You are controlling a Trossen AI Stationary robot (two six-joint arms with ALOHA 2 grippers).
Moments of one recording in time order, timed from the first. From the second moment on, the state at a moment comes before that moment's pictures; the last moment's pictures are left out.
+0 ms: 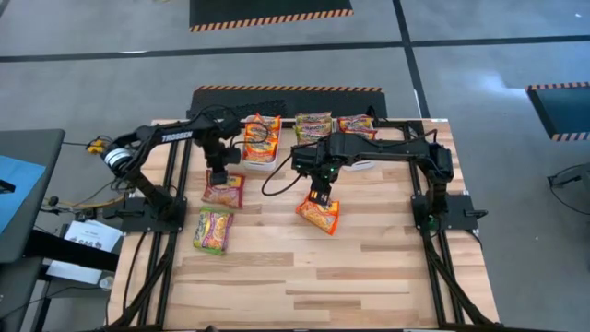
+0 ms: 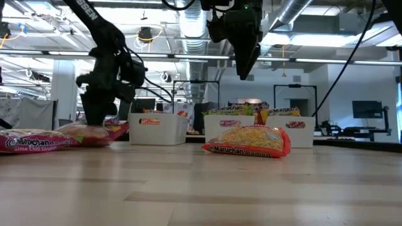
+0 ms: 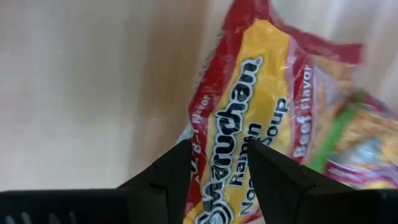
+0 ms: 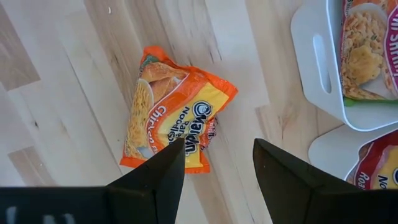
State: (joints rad) left arm 0.80 1.60 0.95 -0.98 0.18 0.58; right arm -0.11 1.93 1.84 -1.33 0.05 0.21
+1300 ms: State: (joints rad) left arm 0.75 1.54 0.82 -0.85 0.68 0.48; right arm -0.11 1.93 1.84 -1.26 0.03 0.24
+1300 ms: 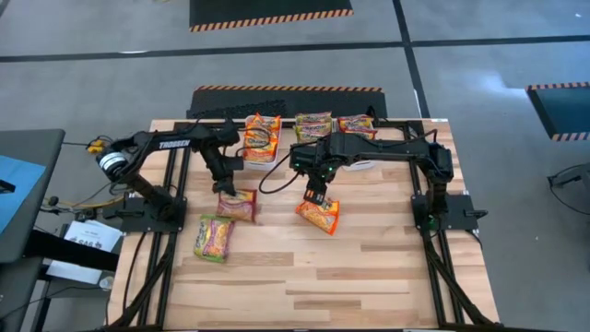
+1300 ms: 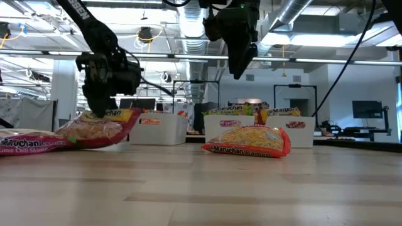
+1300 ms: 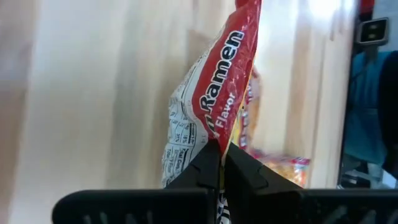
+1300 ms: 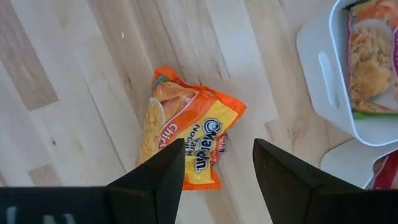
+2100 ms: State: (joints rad) left arm 0.47 1.52 0.82 -0.47 0.71 0.14; right arm -0.08 1.93 1.84 -0.95 -0.19 0.29
